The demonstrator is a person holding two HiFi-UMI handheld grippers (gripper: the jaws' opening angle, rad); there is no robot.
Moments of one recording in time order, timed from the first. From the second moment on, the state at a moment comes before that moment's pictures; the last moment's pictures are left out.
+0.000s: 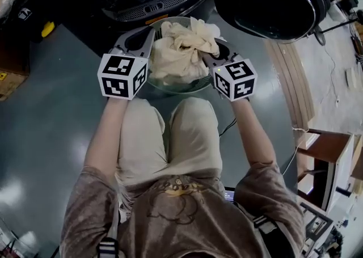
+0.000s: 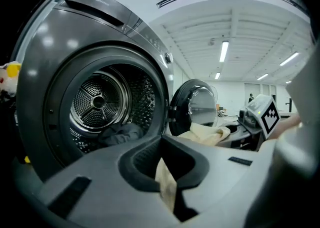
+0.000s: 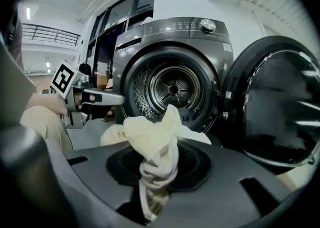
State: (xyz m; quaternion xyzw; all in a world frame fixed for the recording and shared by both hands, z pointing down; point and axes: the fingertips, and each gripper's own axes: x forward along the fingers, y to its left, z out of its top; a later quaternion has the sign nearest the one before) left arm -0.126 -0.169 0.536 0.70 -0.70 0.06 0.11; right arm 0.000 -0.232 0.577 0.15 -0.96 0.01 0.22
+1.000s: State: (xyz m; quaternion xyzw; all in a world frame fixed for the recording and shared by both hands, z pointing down) left arm -0.139 -0.162 0.538 0.69 -0.71 0.05 0.11; right arm -0.086 -0.262 0.585 0.10 -0.98 0.06 0.18
